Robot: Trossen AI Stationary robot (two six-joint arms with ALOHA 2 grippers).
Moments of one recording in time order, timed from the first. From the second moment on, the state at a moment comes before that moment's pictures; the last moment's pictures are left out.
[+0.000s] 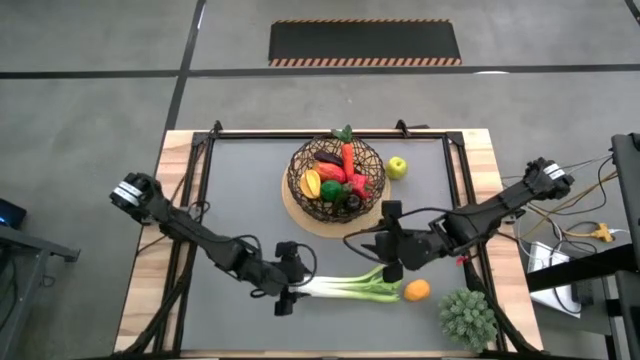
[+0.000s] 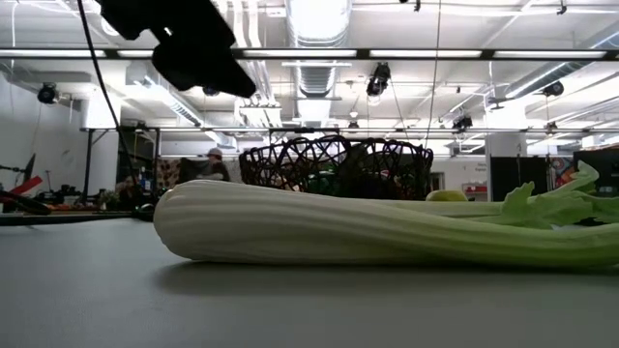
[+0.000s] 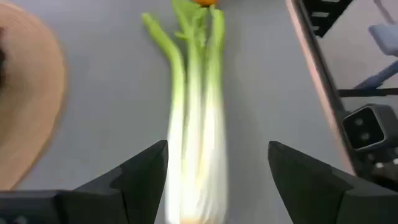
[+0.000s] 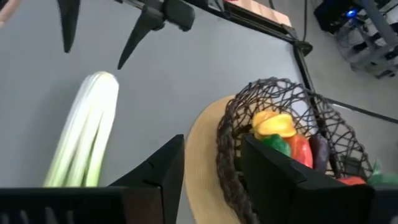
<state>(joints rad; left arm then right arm) -0.52 1.57 0.99 -0.12 -0.29 -0.43 0.47 1.37 1.20 -0.59 0.55 0.02</state>
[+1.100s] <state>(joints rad) -0.49 1.82 1.03 -0.01 -0.36 -0.41 0.51 1.37 1.03 -0.53 0.63 0.10</state>
